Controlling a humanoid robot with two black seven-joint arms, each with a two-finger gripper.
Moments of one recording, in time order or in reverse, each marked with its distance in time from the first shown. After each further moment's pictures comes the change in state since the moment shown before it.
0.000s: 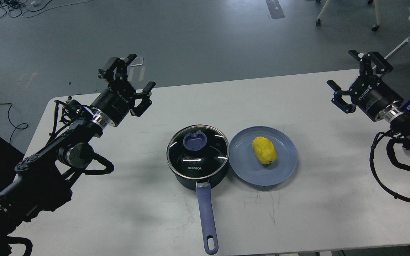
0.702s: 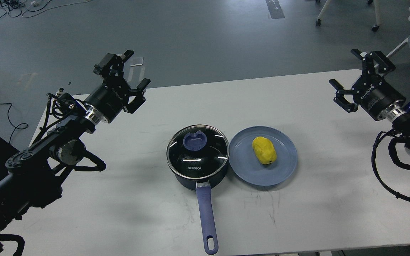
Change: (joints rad) left arm -0.037 0.058 -0.010 -0.027 0.164 -0.014 -0.047; right arm -0.001 -0.008 0.009 0.000 -0.002 0.000 0.000
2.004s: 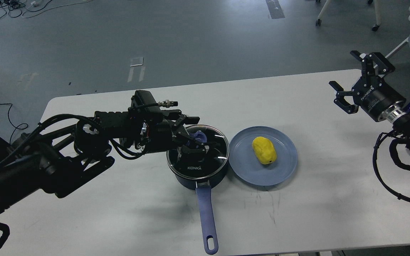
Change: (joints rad) left arm -0.138 0.032 0.263 -0.390 1.707 0.237 -0.019; right arm 0.001 -0.004 -0.015 0.005 -0.002 0.000 0.000
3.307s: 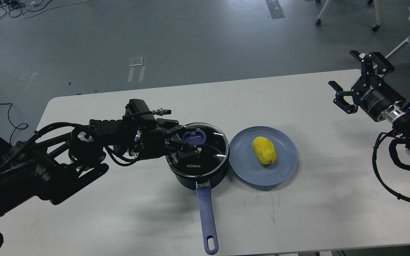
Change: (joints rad) left arm 0.026 0.053 -0.011 -0.003 -0.006 0.008 0.000; right arm 0.000 0.000 0.001 0.003 -0.001 0.000 0.000
